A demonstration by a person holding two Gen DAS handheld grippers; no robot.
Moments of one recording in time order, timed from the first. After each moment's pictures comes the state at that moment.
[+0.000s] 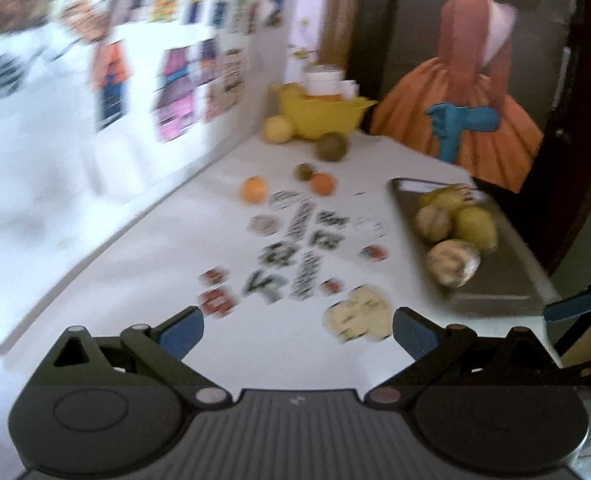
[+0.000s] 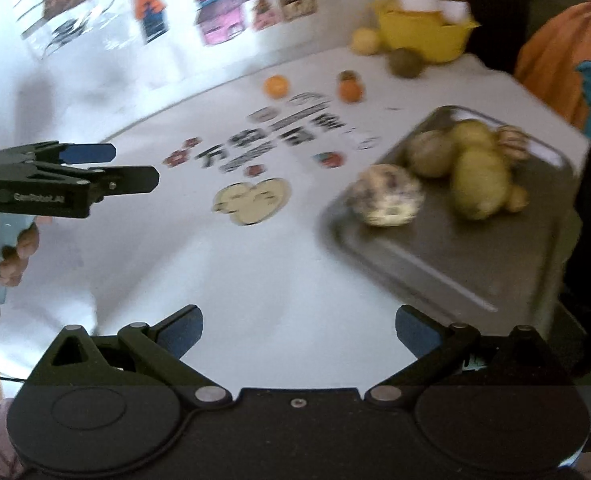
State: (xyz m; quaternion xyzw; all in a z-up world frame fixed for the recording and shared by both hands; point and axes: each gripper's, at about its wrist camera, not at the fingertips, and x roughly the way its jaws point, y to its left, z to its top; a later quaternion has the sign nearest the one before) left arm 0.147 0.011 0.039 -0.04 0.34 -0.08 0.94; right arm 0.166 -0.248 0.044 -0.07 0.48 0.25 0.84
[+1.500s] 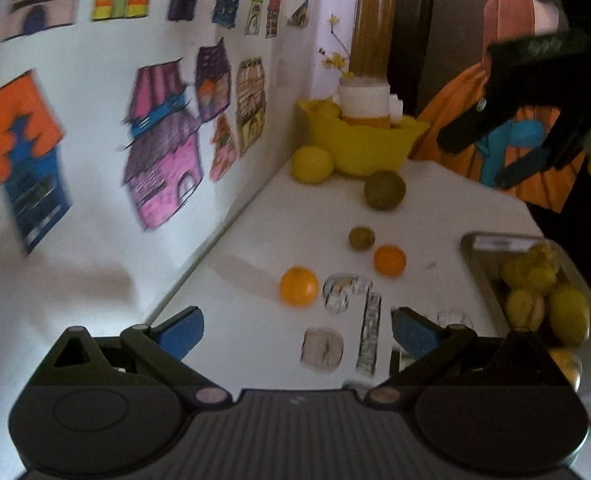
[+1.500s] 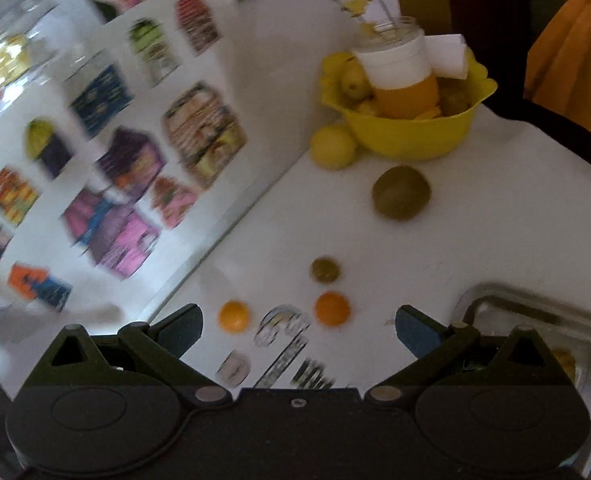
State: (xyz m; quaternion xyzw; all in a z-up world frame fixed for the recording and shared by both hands) left arm 0.315 0.020 0.037 -0.02 0.33 -0.07 0.94; right arm 0.470 -0.220 0.101 0.08 0.51 0.21 0.83
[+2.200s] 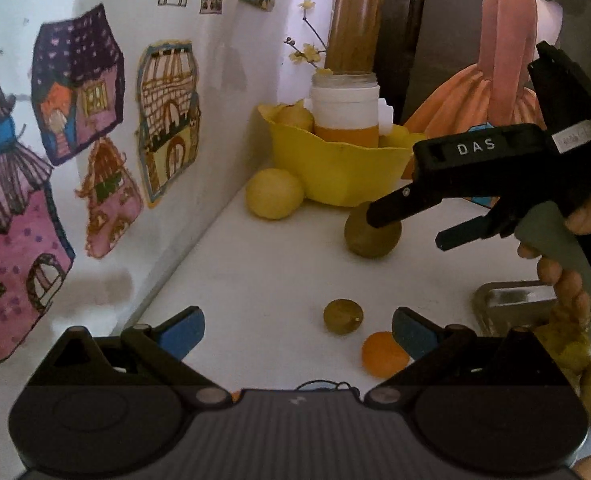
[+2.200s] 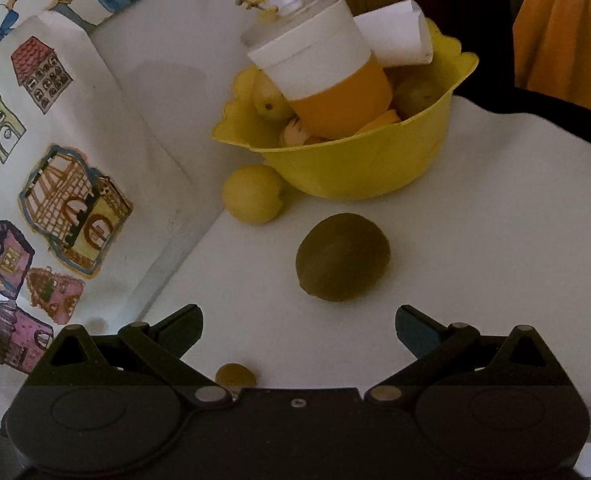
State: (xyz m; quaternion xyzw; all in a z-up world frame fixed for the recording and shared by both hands) left arm 0.434 -0.015 0.009 -0.02 0.33 -0.11 0.94; right arm 0.568 -0.246 0.011 0.14 0.48 0.19 0.84
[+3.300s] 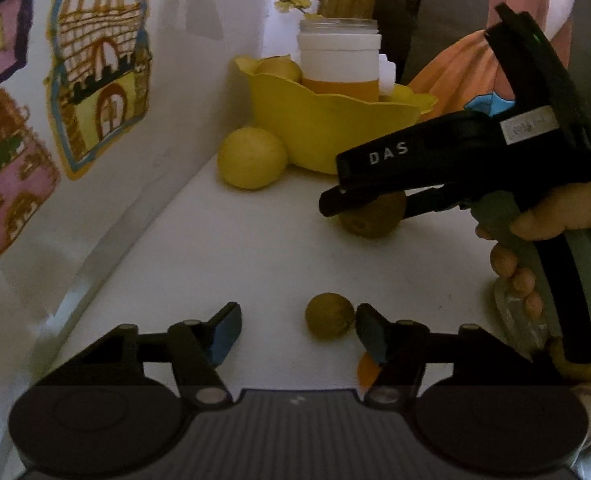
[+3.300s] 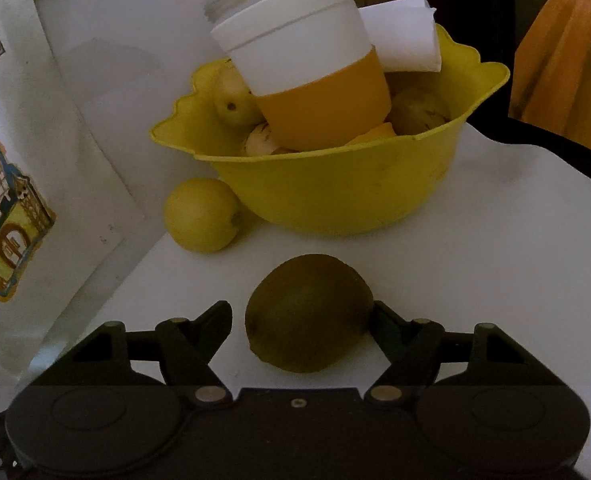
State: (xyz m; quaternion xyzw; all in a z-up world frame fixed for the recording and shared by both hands) left arm 0.485 -0.043 -0.021 -0.02 0.37 -0.13 0.92; right arm 0.607 -0.220 -0.025 0.08 0.45 0.14 0.88
